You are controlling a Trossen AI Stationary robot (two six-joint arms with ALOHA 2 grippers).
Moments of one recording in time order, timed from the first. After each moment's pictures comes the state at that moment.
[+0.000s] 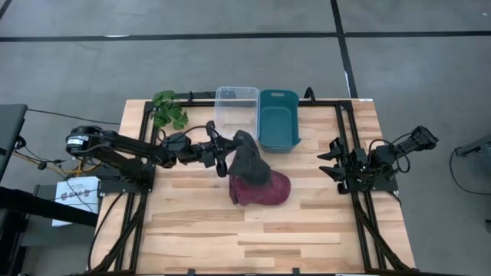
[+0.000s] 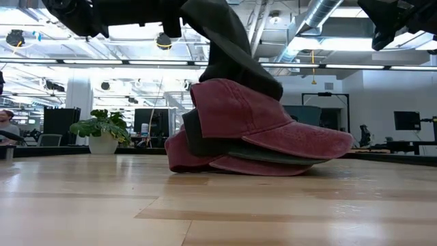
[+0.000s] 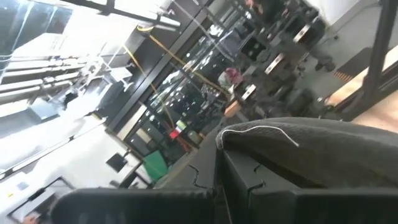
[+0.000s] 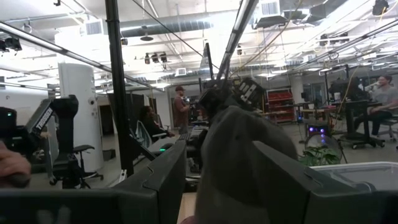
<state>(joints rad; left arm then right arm) -0.01 1.36 0.61 0.97 -0.11 0.88 0.46 0.15 0.06 0.45 0.40 -0.09</state>
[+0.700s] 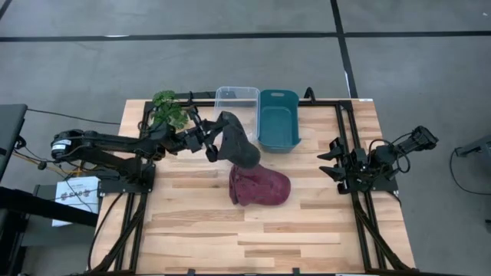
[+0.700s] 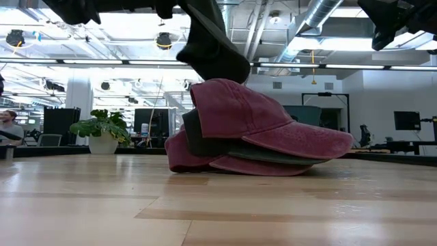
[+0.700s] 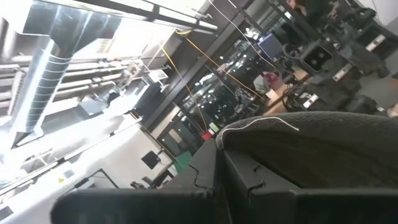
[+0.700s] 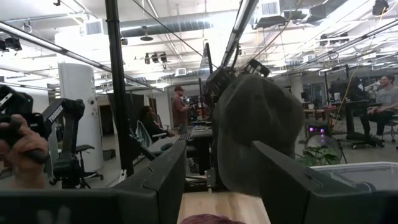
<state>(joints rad) 0.08 1.16 0.61 0.89 -0.11 0.88 0.46 0.15 0.06 0.45 0.40 -0.09</state>
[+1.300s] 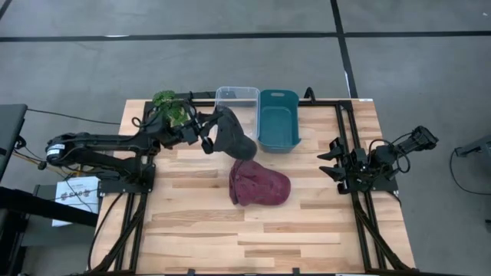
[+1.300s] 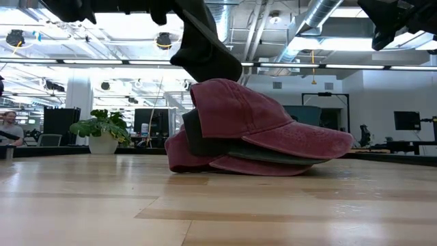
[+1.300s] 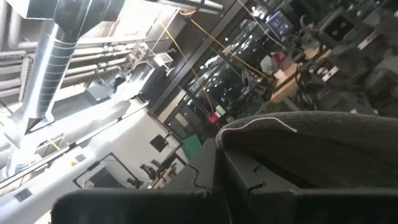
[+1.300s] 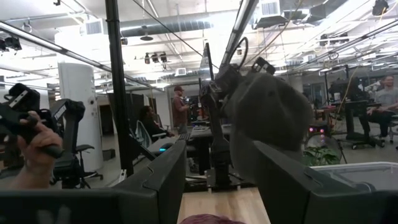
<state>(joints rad) 0.19 1.09 0.61 0.77 -0.09 0.87 0.46 0.15 0.06 0.45 0.40 -0.09</state>
